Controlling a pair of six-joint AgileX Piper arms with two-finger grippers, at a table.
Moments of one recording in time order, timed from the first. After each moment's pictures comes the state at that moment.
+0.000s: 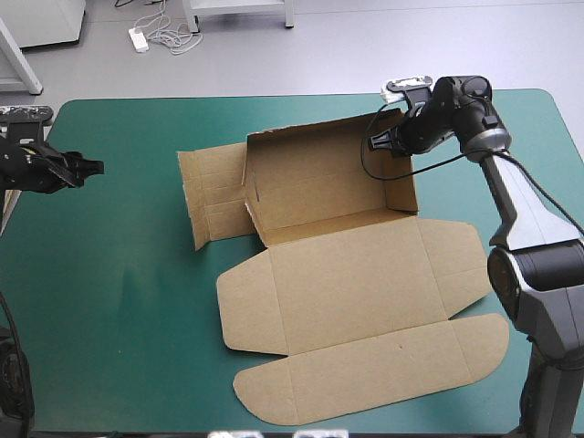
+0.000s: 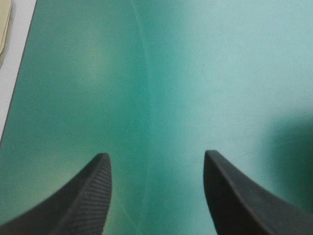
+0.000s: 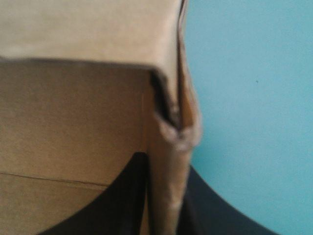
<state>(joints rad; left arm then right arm) 0.28 1.52 -1.45 -0.14 0.87 0.27 0.19 2.05 -2.05 0.14 1.14 -0.11</state>
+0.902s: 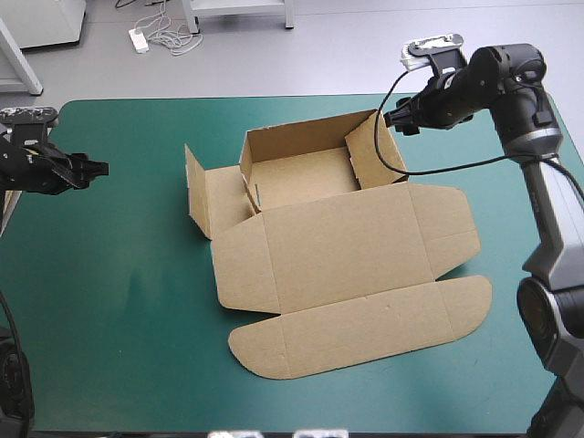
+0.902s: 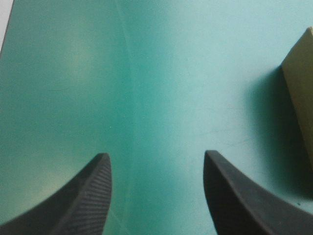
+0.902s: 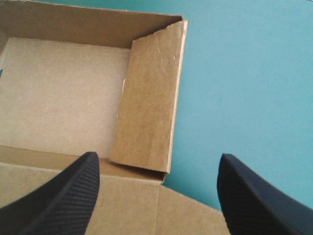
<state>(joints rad) 0.28 1.52 -1.45 -0.20 0.90 0.31 0.19 1.83 -2.11 0.12 1.25 -0.11</state>
